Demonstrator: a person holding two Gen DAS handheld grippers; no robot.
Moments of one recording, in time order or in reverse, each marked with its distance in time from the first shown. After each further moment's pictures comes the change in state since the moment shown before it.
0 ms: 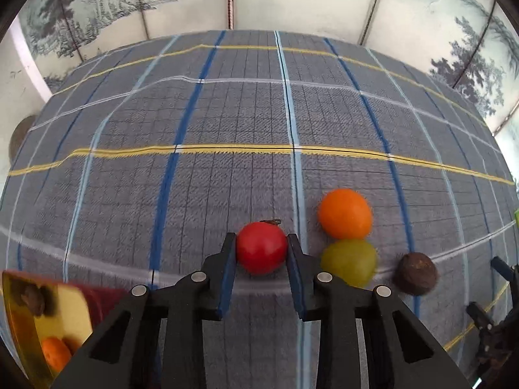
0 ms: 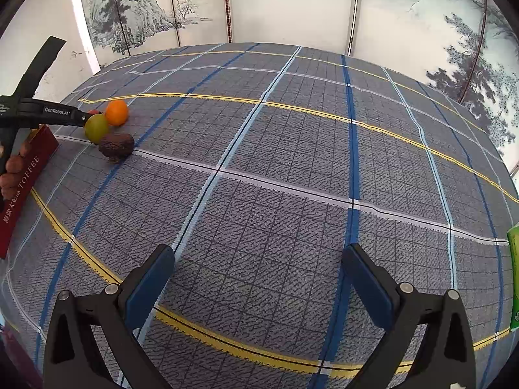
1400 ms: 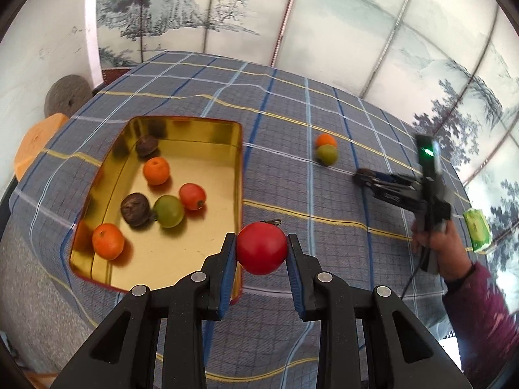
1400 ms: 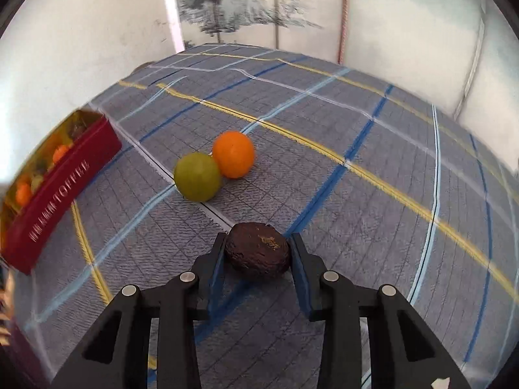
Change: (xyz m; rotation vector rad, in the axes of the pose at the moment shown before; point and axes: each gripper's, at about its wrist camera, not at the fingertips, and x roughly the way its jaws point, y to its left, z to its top) left arm -0.198 0.060 -0.194 -0.224 -0.179 -0.045; right arm 0.051 0.114 0.080 -0.238 -0.014 0.280
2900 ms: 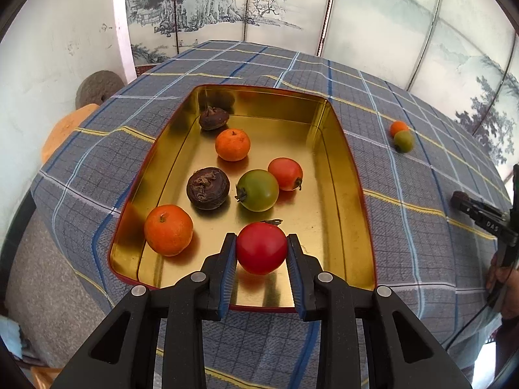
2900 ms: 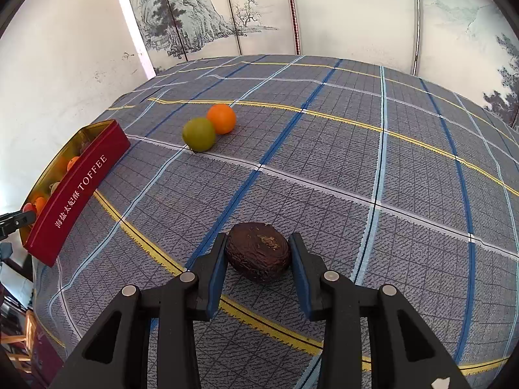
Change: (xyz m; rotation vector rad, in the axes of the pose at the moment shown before) left arm 0.038 0.070 -0.025 -0.006 -0.011 0.165; right arm -0.049 0.003 -0.068 0.156 -0.059 -0.051
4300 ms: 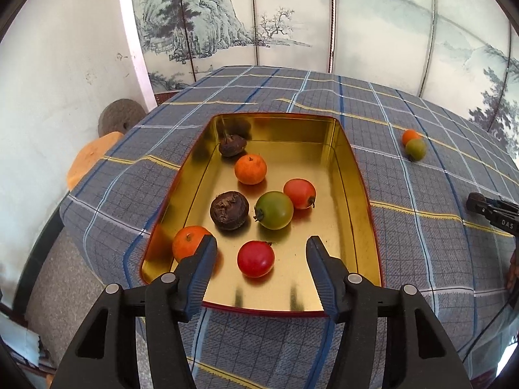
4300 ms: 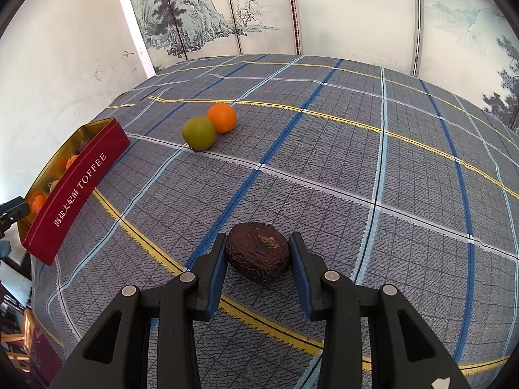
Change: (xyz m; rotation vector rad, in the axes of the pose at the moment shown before) left arm -0.019 -0.007 -0.001 0.049 -0.099 0.119; right arm -0.001 0.001 0.001 -0.004 0.001 -0.002
